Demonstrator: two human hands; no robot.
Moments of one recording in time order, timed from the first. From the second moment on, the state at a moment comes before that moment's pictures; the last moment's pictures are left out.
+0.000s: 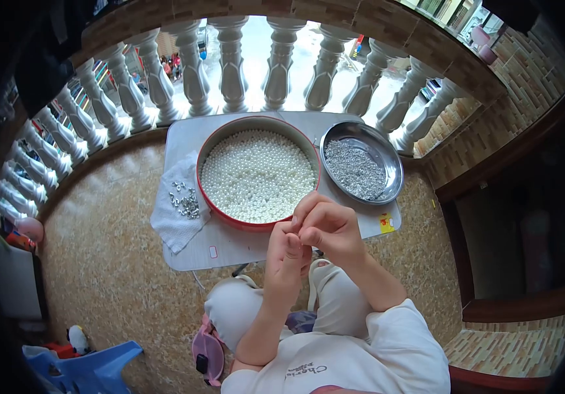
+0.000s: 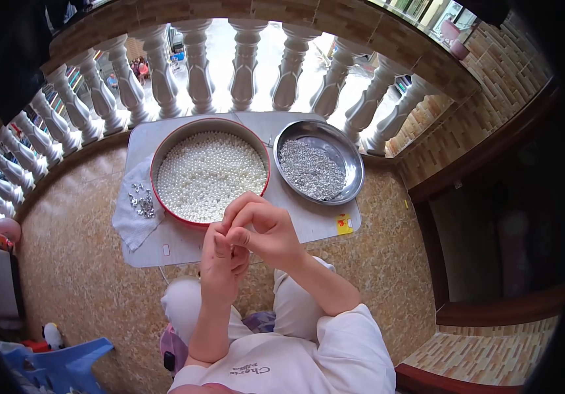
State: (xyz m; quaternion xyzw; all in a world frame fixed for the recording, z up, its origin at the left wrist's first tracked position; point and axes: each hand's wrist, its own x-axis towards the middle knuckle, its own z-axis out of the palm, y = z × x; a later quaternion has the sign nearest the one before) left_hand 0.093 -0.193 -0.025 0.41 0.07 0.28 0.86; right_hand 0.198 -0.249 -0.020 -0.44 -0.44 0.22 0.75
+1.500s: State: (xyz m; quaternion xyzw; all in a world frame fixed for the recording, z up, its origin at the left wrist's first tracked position) left_hand 0.093 -0.174 -0.045 0.55 0.19 0.42 0.70; right_hand 0.172 -0.247 -0.029 -0.49 -0.32 0.22 0.78
